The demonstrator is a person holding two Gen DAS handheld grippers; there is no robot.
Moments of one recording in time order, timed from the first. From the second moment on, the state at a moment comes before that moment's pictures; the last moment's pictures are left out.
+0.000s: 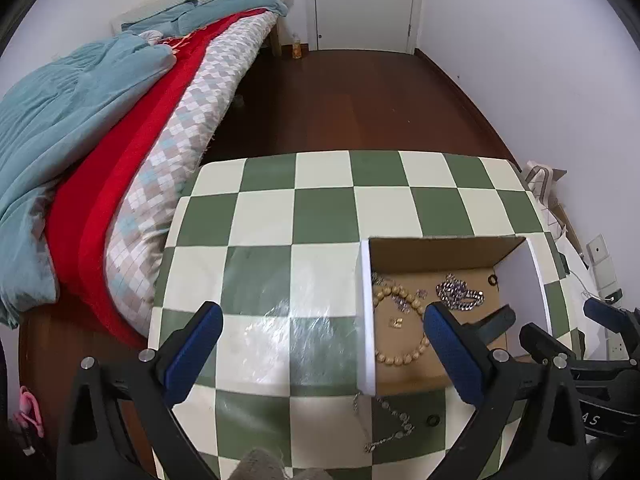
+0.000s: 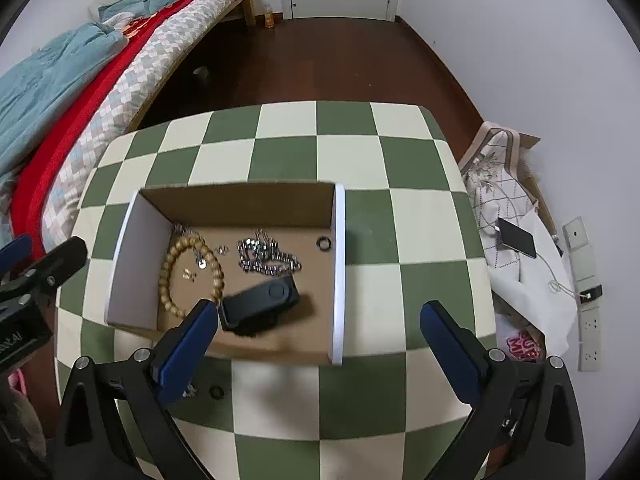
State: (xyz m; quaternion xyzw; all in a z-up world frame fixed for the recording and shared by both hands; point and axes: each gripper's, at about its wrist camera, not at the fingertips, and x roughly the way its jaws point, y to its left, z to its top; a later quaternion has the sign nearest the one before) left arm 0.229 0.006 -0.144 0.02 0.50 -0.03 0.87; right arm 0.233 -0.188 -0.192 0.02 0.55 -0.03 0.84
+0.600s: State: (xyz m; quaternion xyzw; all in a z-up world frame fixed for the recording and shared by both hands) left arm 0.157 0.020 -0.105 0.03 0.43 0.00 0.90; right arm 0.162 -0.173 -0.135 0.00 0.47 -0.05 0.88
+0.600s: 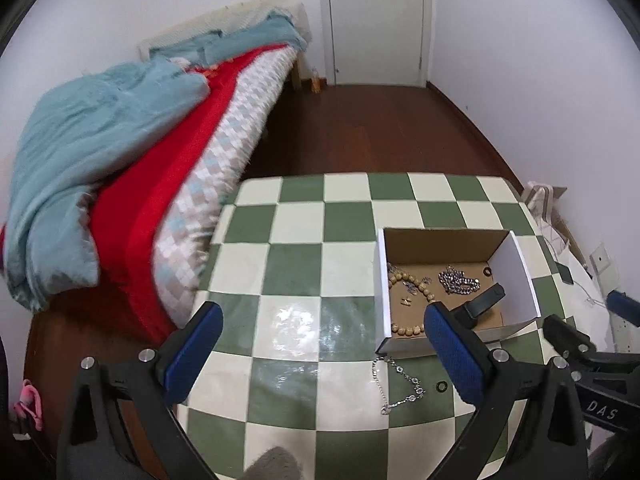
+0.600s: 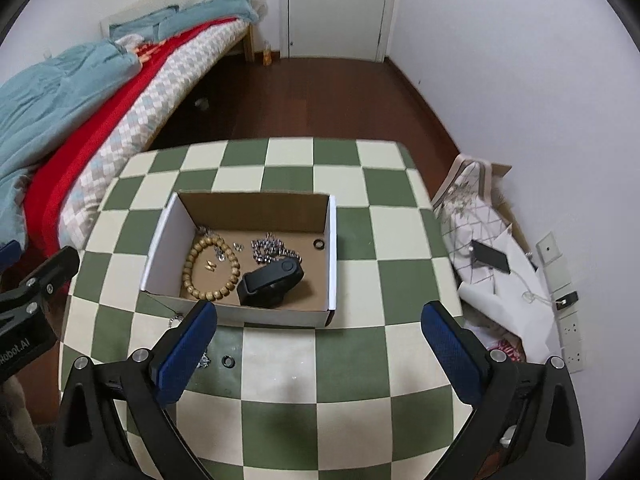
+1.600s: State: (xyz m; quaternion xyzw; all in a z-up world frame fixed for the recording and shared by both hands) left arm 0.113 0.054 -0.150 0.08 0.40 0.15 0.90; right arm 0.129 -0.134 -0.221 0.06 0.49 0.01 0.87
